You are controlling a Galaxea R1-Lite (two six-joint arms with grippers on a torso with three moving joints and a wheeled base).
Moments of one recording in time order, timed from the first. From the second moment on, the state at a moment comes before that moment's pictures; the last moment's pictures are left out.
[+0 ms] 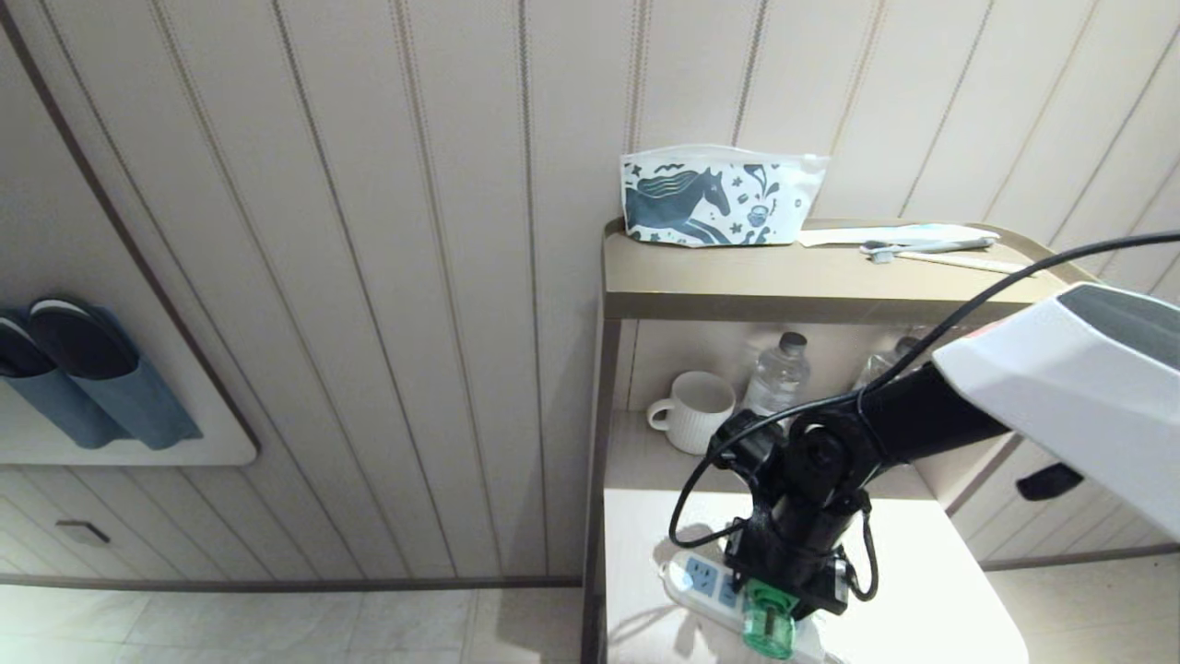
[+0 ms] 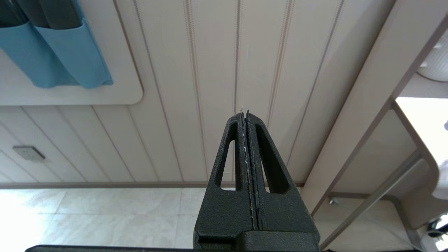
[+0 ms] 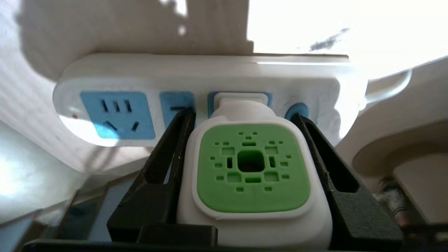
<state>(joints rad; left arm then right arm) 0.00 0.00 0.00 0.03 -0.01 0.02 0.45 2.19 -1.13 0.47 -0.05 0.97</state>
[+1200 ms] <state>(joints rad) 0.00 0.00 0.00 0.03 -0.01 0.02 0.45 2.13 -1.20 0.48 -0.13 0.95</state>
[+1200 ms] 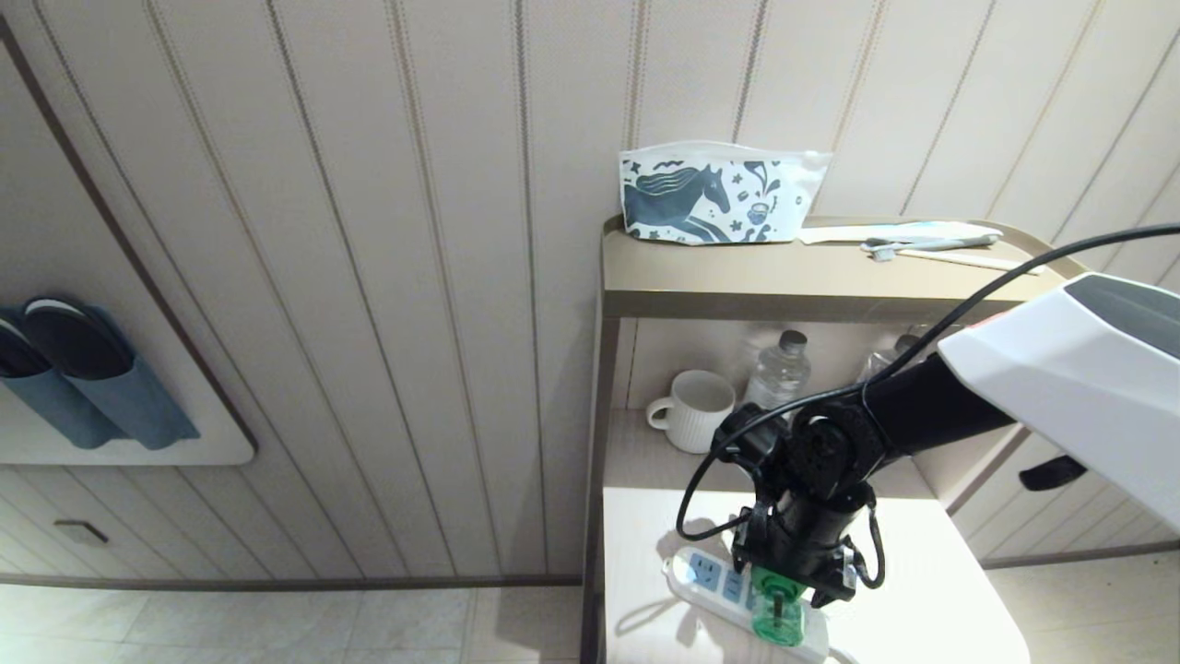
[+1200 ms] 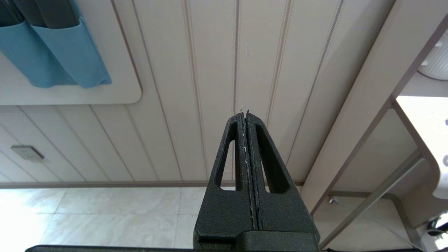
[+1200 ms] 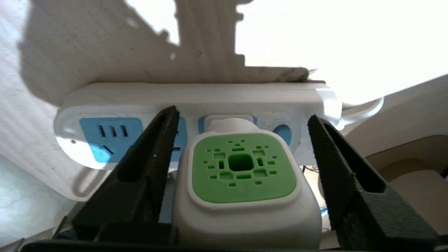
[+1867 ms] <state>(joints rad) 0.00 0.00 0.00 0.03 -0.01 0.02 0.46 2.04 -1.20 0.48 -0.13 0.93</state>
